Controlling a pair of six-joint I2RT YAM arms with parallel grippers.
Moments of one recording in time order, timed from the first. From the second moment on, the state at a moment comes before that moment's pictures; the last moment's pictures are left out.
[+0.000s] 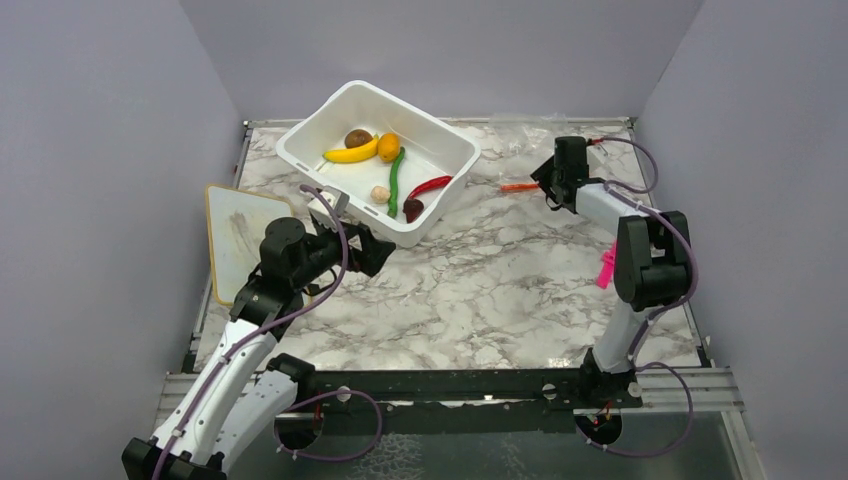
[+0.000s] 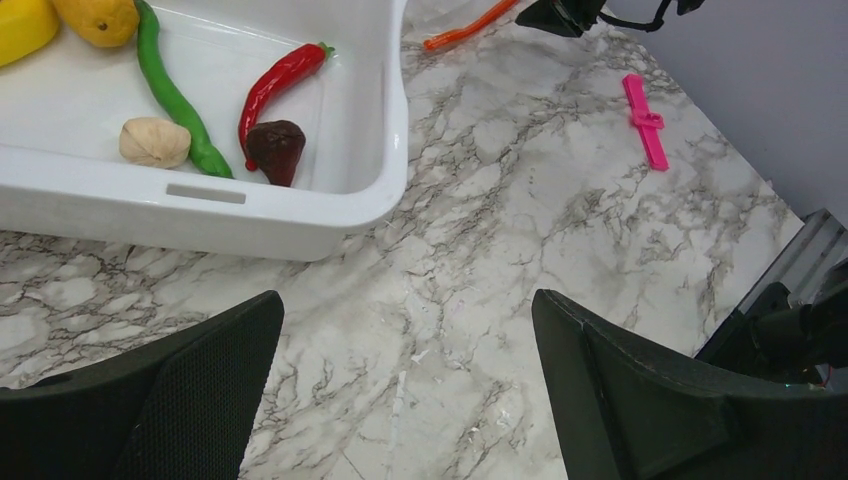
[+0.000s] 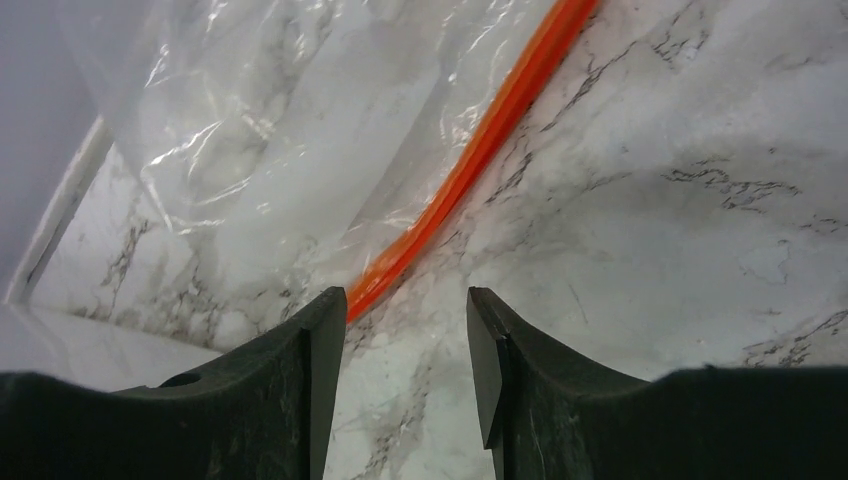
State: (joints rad) left arm -0.37 0.72 0.68 -0.20 0.35 -0.25; right arm 0.14 1.82 1.20 -0.05 0.24 0.84
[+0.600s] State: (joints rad) left arm -0.38 0.70 0.68 -0.22 0.35 -0.24; right arm -0.02 1.98 1.30 -0.03 0.18 1.08
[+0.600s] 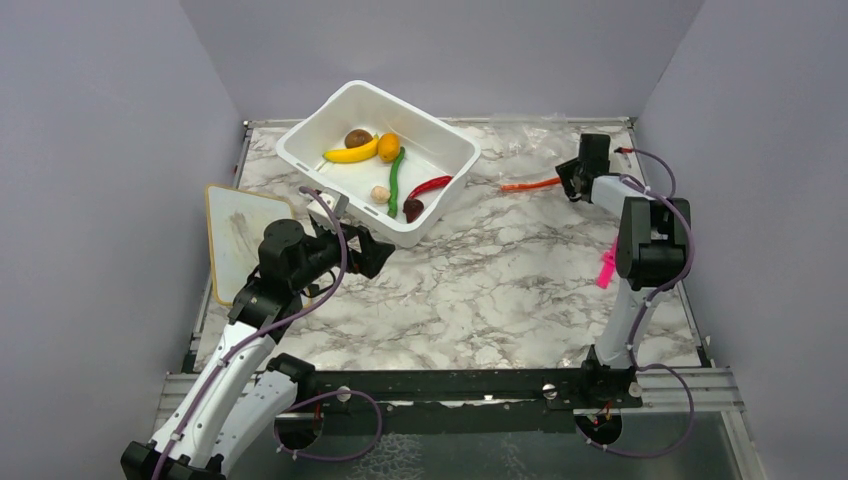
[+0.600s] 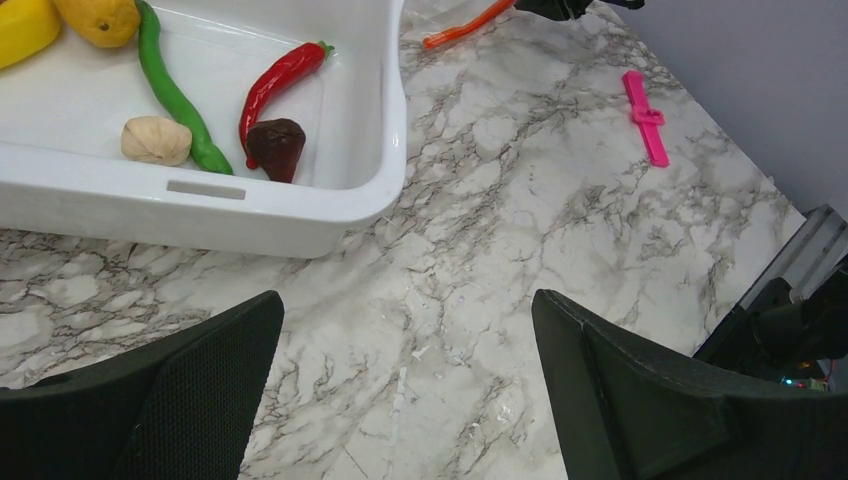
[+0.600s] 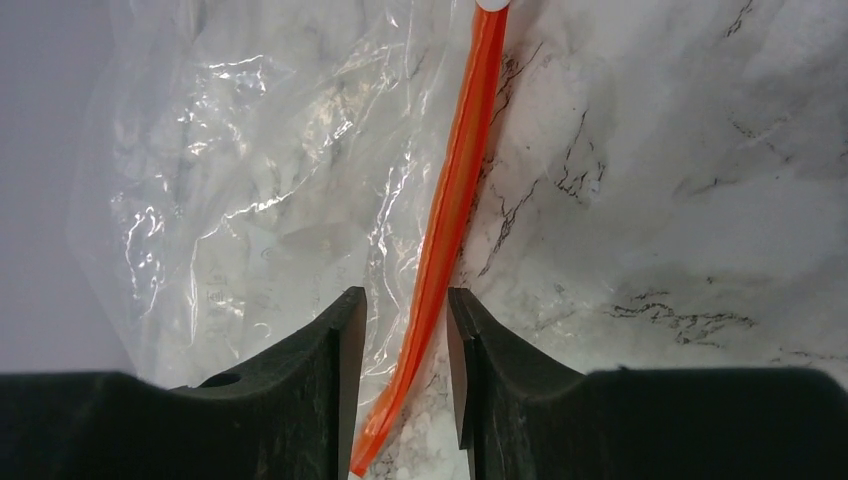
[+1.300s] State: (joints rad) left arm -0.38 0.69 0.68 -0.22 0.35 -0.24; right arm -0.04 2.13 1.41 -0.05 0.13 1.13
